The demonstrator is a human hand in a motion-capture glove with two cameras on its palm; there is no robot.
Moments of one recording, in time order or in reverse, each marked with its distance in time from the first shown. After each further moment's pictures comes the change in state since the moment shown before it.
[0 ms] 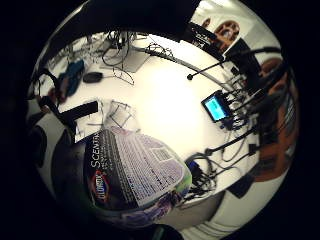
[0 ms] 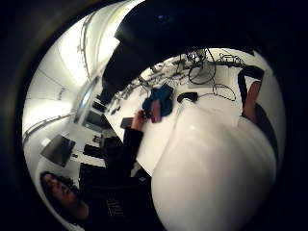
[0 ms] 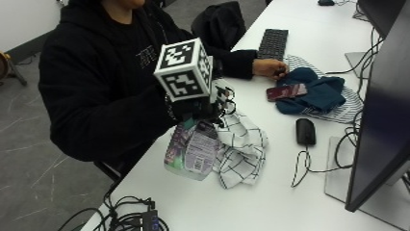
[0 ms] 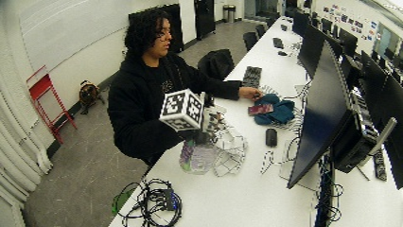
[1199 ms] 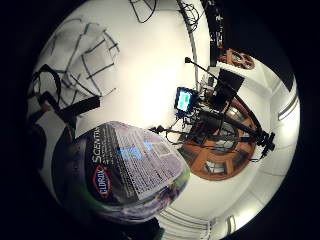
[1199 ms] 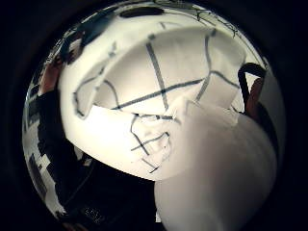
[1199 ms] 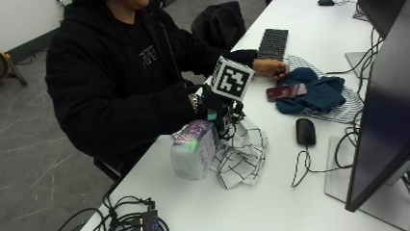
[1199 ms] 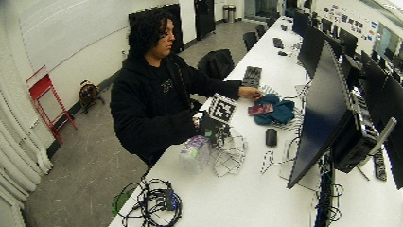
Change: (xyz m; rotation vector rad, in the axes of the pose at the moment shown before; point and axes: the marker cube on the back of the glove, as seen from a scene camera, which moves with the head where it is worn) arm -0.038 -0.009 0.093 -0.604 0.634 -0.134
